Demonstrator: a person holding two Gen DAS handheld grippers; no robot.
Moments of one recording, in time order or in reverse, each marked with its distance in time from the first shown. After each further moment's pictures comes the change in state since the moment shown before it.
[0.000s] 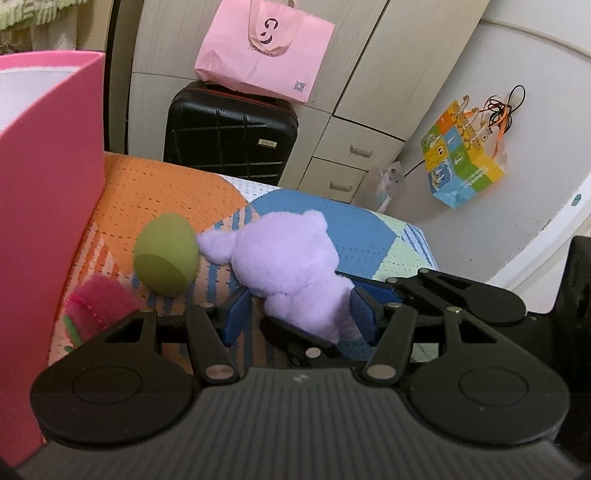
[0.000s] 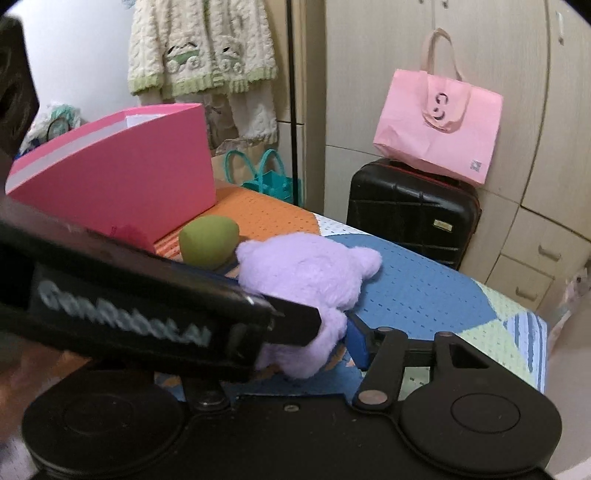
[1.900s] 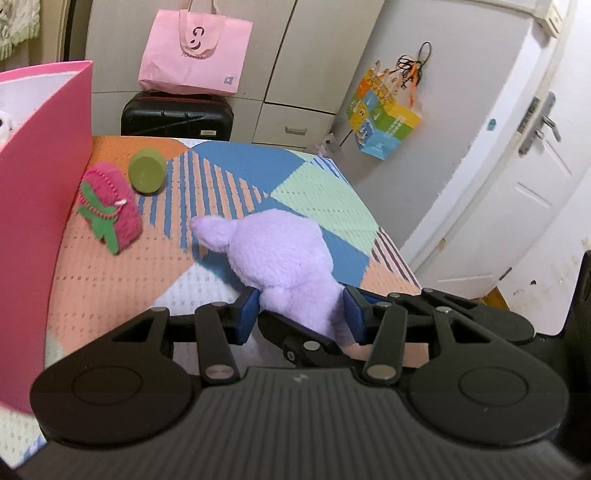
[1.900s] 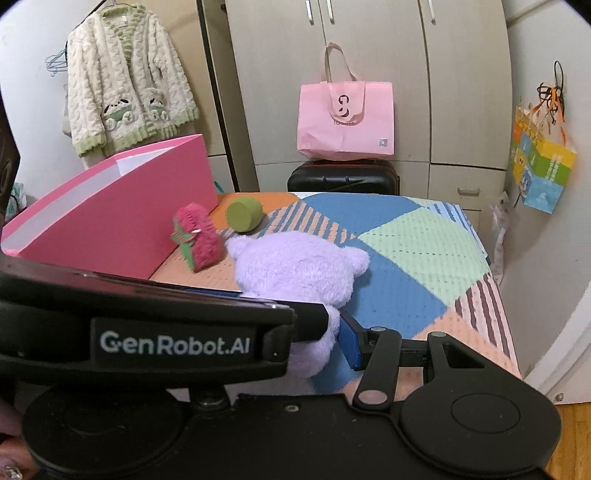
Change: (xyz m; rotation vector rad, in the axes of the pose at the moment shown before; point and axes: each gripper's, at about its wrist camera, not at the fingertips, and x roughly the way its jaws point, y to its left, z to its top) left arm -0.101 -0.023 -0.094 0.200 0.006 -0.135; right arm -0.106 0.094 -0.077 0.284 -0.108 -0.221
